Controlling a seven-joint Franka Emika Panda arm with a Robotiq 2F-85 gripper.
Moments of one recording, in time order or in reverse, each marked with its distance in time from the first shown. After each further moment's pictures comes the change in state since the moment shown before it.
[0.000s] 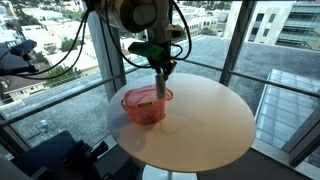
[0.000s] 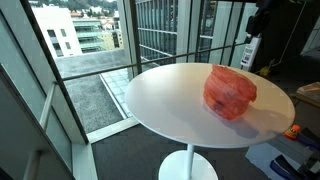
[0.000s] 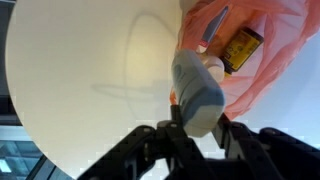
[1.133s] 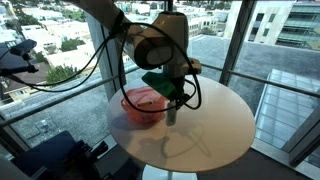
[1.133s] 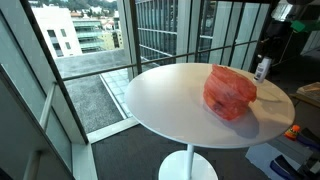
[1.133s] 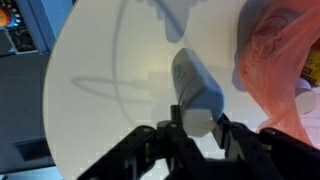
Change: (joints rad) arm -0.090 0.137 -0.087 -0.081 0.053 0.166 0.002
